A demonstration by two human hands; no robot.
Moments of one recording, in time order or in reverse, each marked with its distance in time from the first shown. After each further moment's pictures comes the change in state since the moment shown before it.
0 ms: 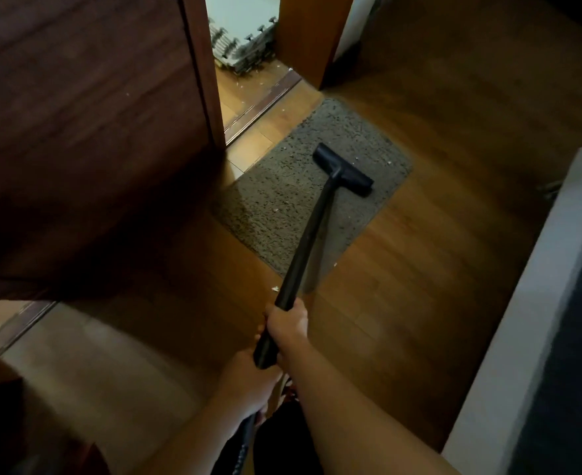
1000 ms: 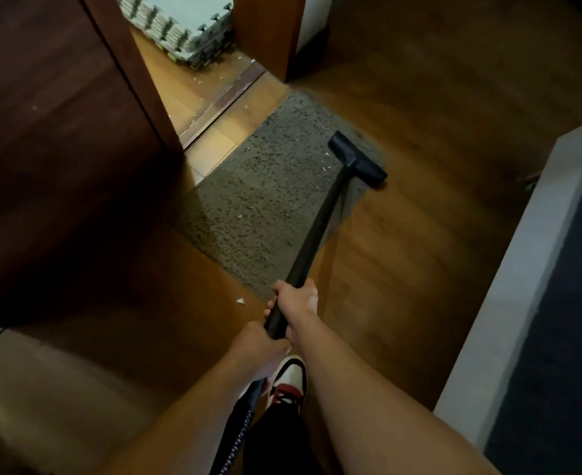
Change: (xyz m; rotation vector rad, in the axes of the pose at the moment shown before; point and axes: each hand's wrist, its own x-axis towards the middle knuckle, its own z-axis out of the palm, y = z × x) left_hand 0.041 0.118 0.068 0.111 -0.061 0.009; right_hand 0.065 -0.080 -0.089 0.148 0.095 0.030
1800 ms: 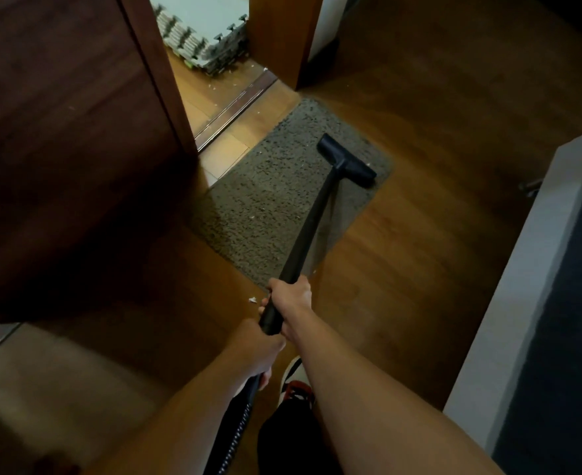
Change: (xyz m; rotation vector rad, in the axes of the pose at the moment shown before) left_hand -0.010 -0.024 -0.032 -0.004 0.016 0.025; right_hand -0.029 0.003 0.034 -0.082 -0.060 0.011
